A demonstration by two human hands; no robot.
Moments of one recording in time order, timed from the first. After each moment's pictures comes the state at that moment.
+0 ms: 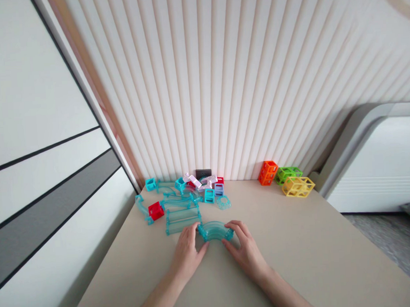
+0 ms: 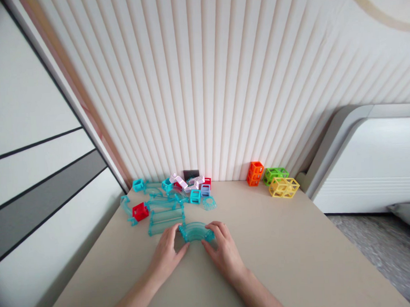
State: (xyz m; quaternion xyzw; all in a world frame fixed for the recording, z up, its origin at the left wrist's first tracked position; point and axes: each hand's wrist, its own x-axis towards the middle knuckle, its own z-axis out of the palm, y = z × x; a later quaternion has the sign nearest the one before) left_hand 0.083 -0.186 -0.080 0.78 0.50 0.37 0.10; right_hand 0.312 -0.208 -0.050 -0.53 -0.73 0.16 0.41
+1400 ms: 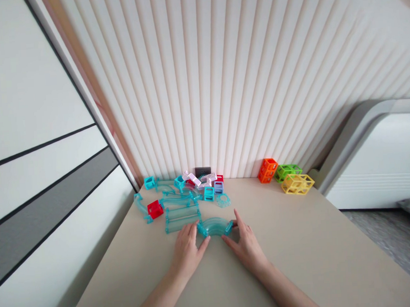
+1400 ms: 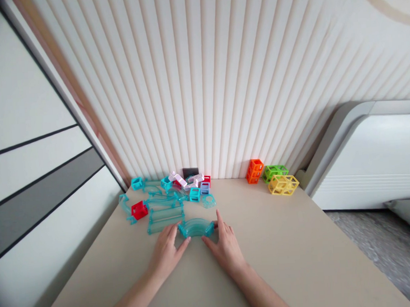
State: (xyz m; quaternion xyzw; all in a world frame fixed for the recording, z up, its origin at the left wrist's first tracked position) left_hand 0.085 -0.183 -0.078 0.78 0.52 0.35 0.01; right_hand 0.318 -0.199 -0.079 -0.62 -0.68 0.18 0.34
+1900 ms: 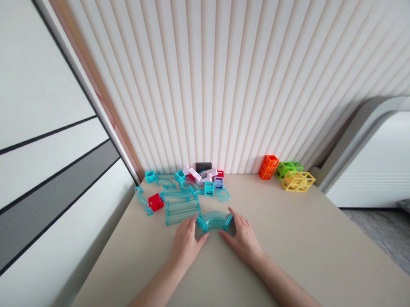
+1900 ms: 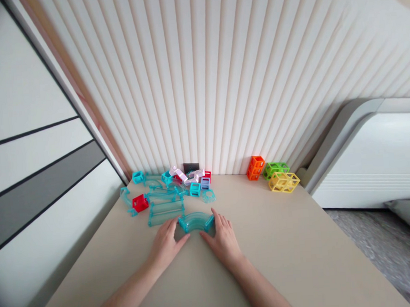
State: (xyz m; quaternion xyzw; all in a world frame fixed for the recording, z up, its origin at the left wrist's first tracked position) left_hand 0.084 -0.186 -0.080 0.78 0.54 0.32 -0.01; right_hand 0.313 -0.199 -0.063 -0.64 -0.69 0.18 0.27
